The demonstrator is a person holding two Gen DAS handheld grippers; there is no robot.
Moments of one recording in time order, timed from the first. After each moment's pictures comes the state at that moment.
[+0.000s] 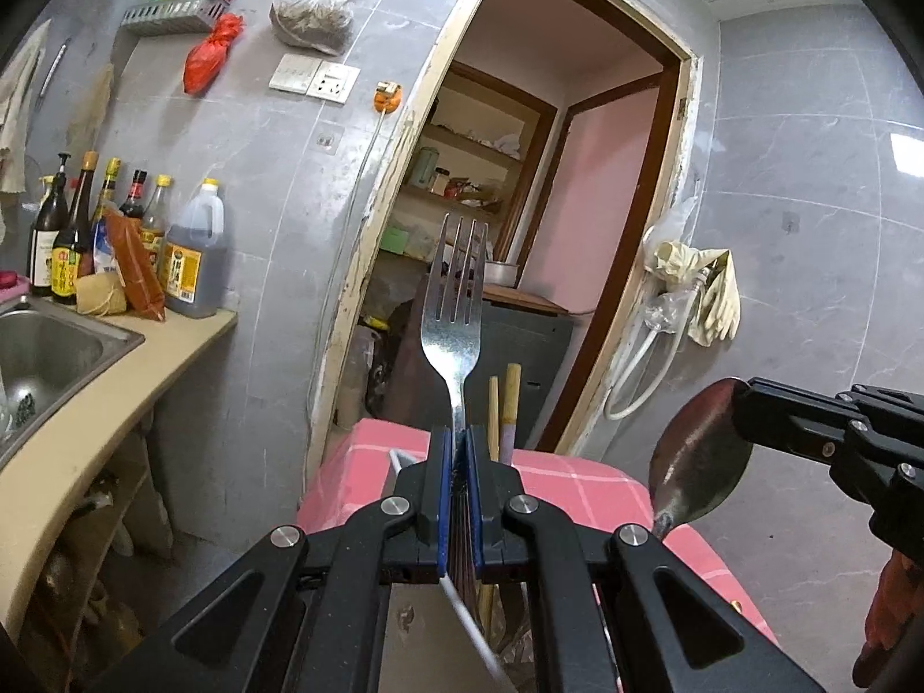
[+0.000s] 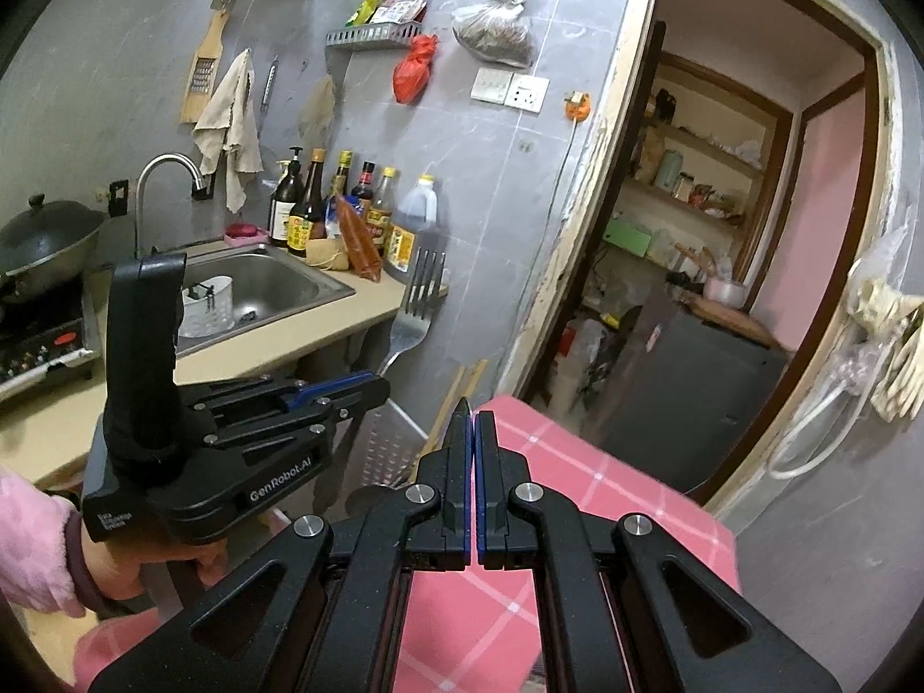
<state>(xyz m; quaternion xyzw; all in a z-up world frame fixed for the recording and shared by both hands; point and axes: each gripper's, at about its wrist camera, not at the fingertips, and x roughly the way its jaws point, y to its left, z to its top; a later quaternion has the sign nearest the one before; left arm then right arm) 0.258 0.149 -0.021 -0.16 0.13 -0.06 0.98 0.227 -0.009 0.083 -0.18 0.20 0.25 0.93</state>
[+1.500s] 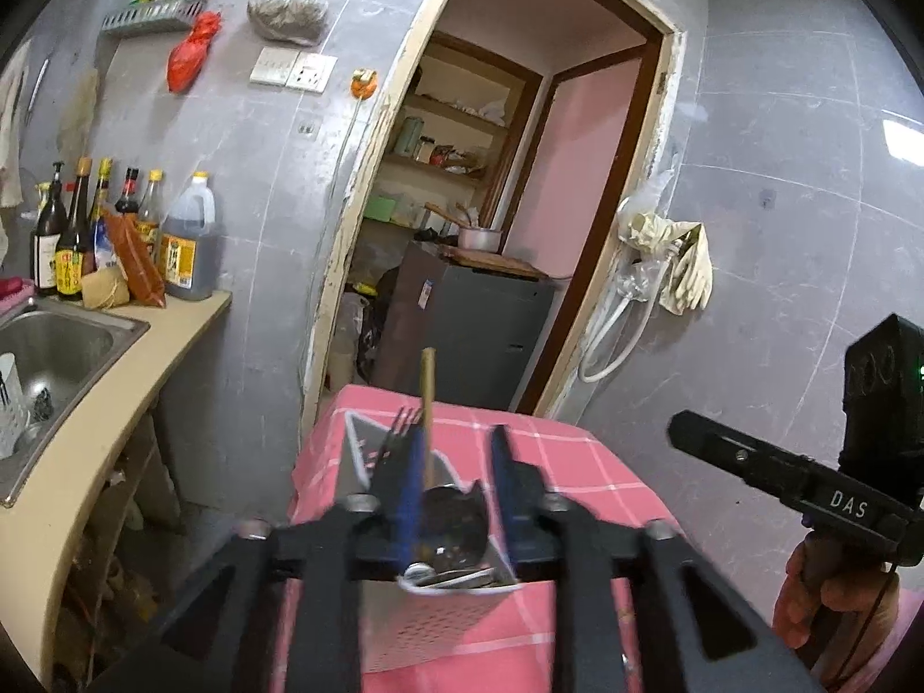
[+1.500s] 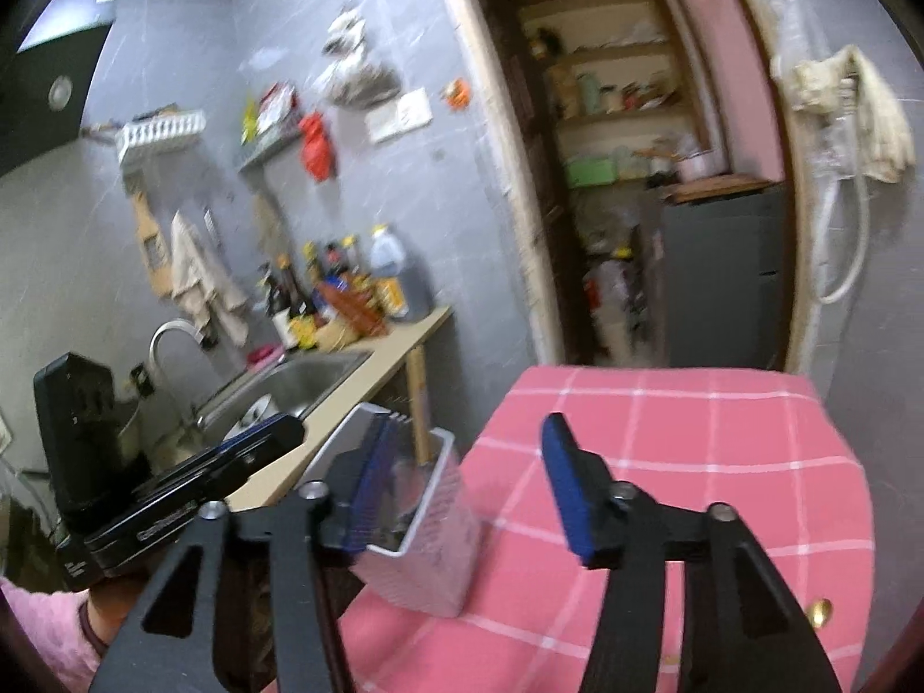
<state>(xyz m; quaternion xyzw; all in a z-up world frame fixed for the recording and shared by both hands) 0.207 0.129 0.018 -0.14 0.18 -0.08 0.97 0.228 -0.130 0.043 0.08 0.22 0.24 0.94</state>
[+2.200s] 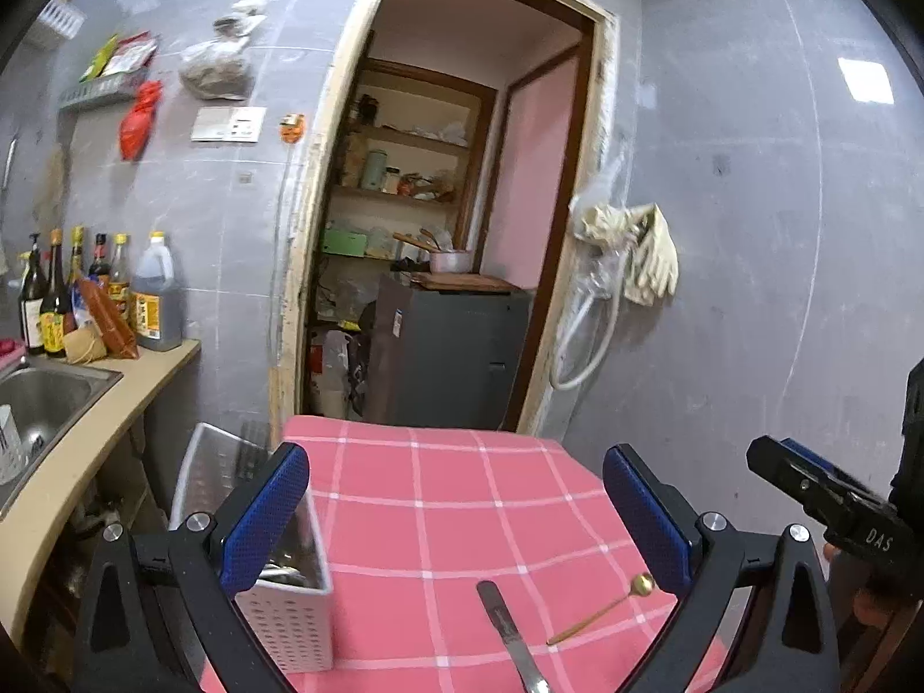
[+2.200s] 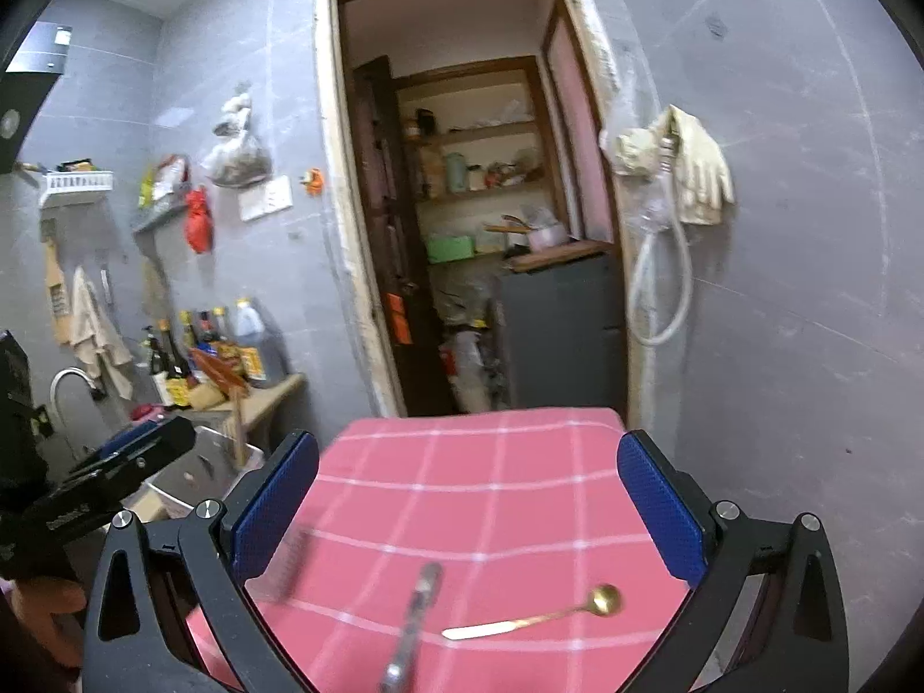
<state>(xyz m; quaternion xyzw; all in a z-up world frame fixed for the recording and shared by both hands) 0.192 0.009 0.027 -0.08 0.14 -0.07 0.98 0.181 -0.267 0.039 0.08 0.16 0.08 0.98</state>
